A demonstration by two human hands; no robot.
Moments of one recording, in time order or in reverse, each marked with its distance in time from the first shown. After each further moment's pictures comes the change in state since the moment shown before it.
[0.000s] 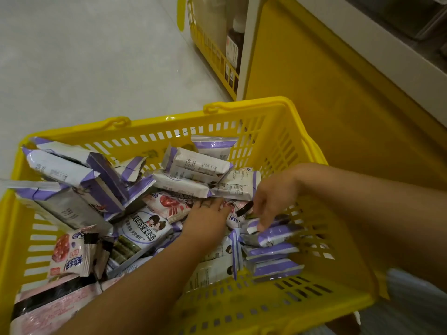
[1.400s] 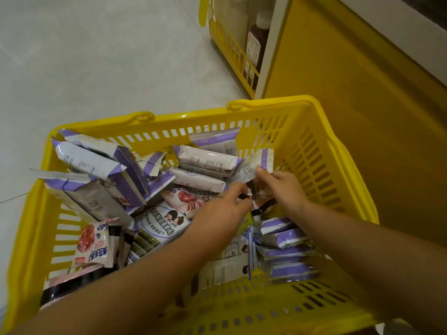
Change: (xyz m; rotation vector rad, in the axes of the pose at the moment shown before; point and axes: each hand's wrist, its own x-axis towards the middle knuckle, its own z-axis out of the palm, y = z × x) left_hand -0.040 -0.004 -0.039 -0.222 0.338 0.145; right_hand 0.079 -0.002 0.044 1.282 0.946 -0.129
